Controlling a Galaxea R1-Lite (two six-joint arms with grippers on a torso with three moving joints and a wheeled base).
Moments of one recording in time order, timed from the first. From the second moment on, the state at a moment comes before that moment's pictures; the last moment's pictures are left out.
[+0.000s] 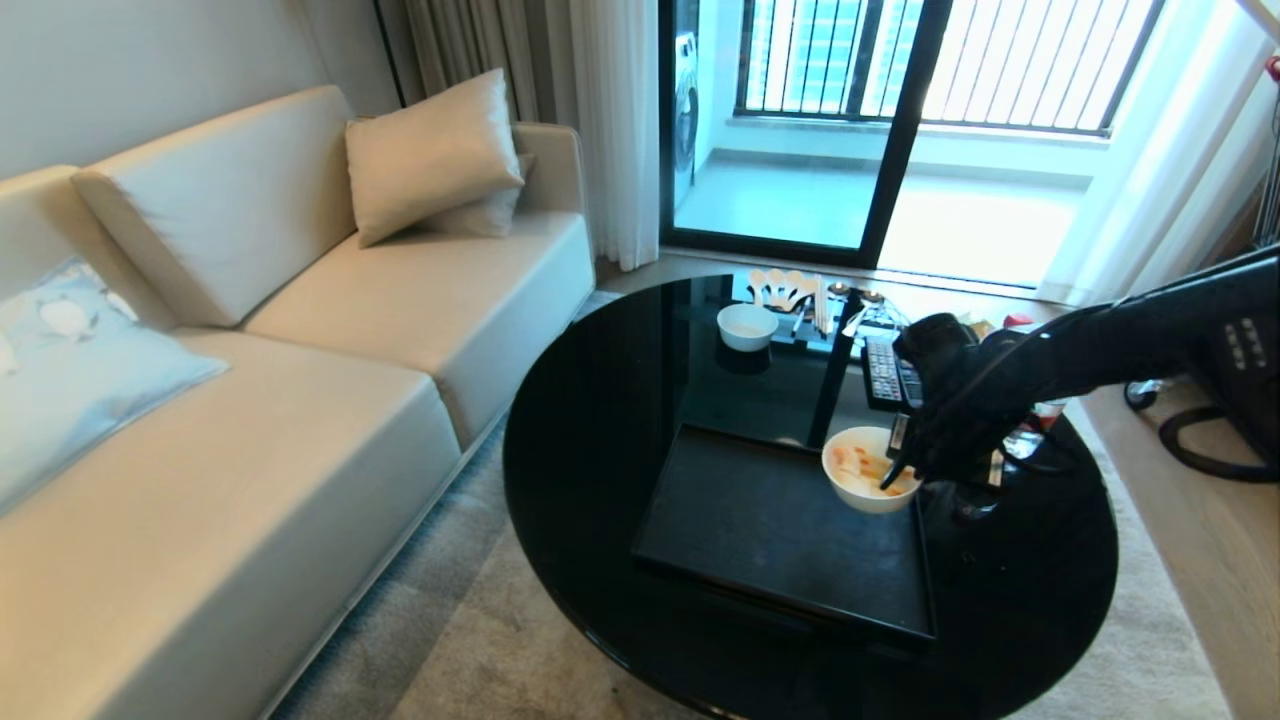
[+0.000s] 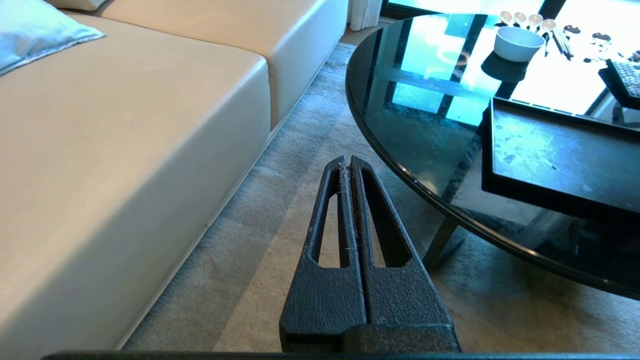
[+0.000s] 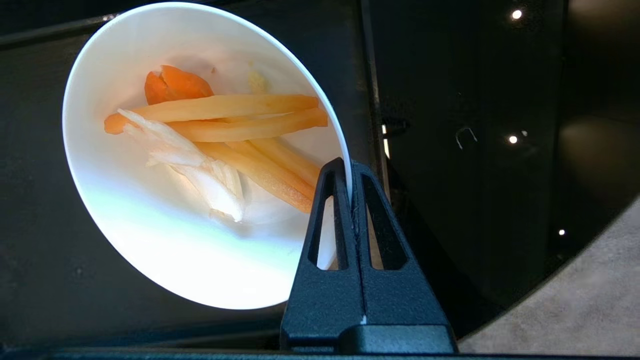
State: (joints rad) left arm 0.00 0.00 0.00 -0.01 0.01 -0.09; right arm 0.19 2.20 -1.53 0.41 -0.23 0.60
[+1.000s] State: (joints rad) left arm 0.00 0.00 0.00 -0.01 0.01 -0.09; right arm 0.17 1.55 -0.84 0.30 -0.17 0.62
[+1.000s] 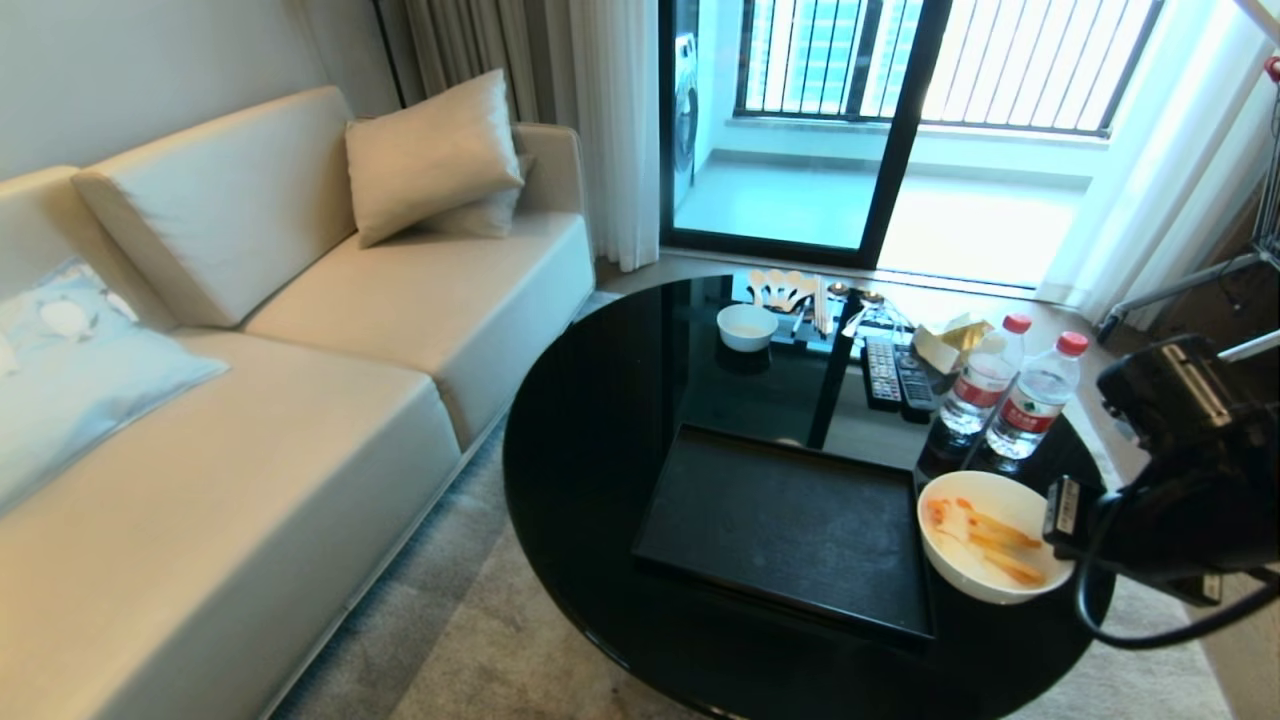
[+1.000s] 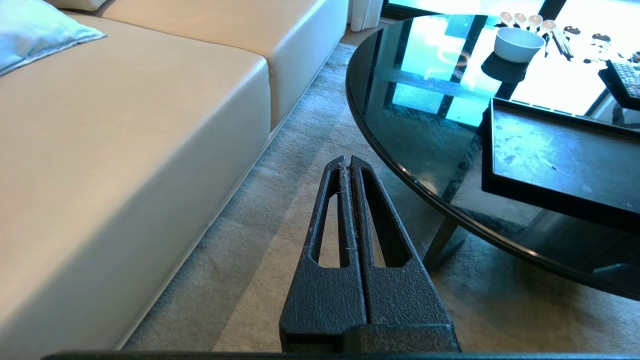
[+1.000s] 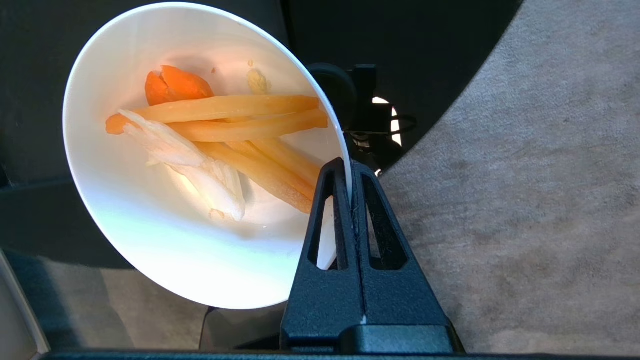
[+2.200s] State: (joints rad) left arm 0.00 0.00 0.00 -0.01 0.01 -0.09; right arm 0.30 1.03 -0.44 0.34 -0.23 0.53
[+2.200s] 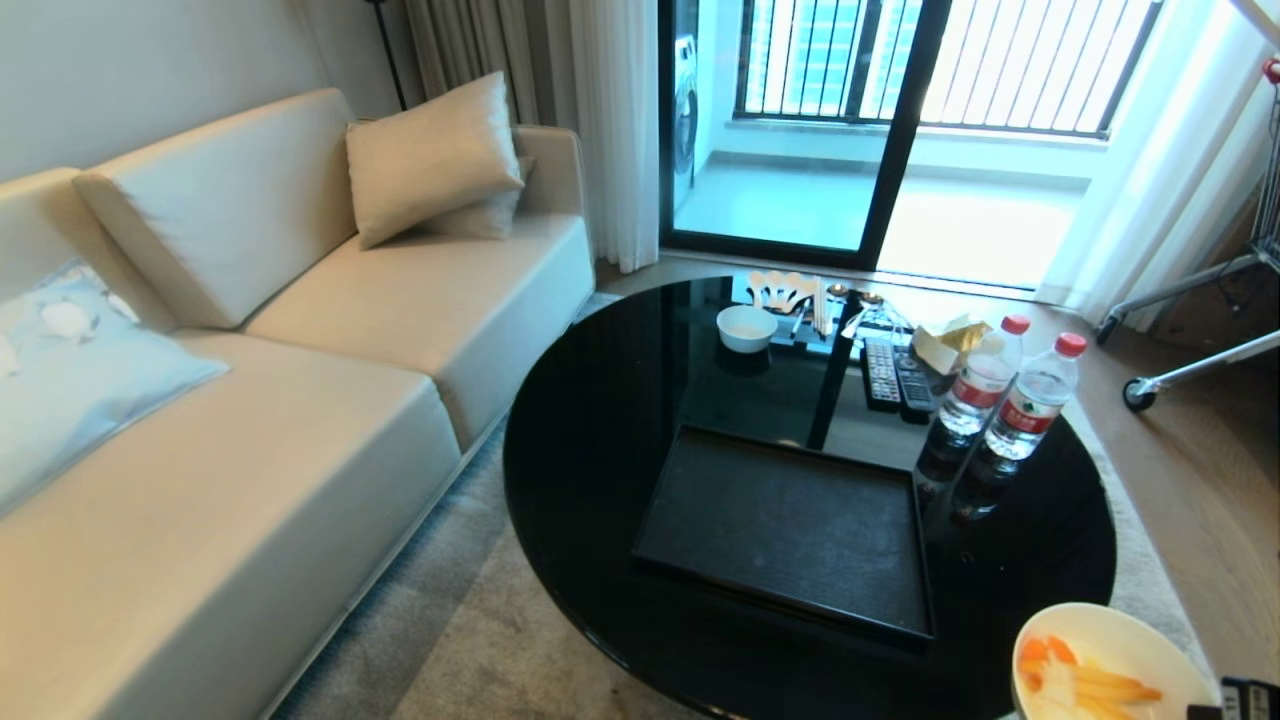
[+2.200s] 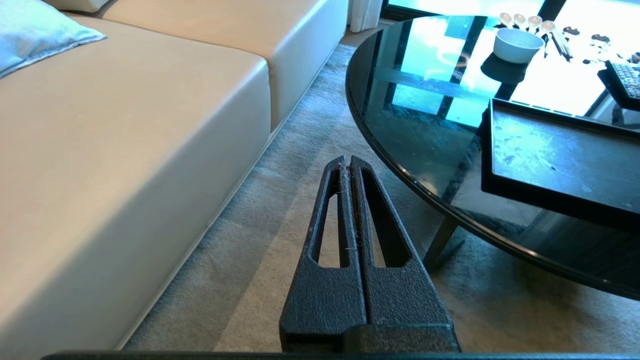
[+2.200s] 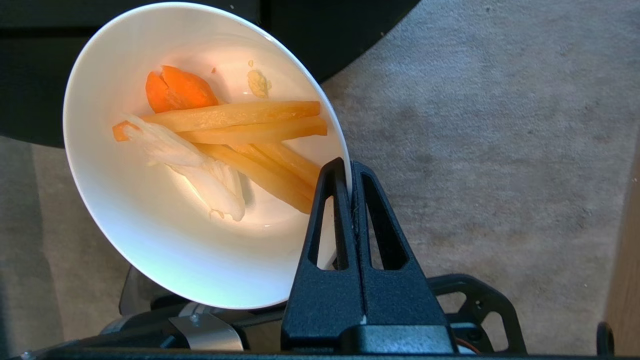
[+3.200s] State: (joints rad) left arm 0.00 0.00 0.00 -0.01 0.01 -0.09; right arm 0.29 1.05 -0.46 0.40 -0.22 0.54
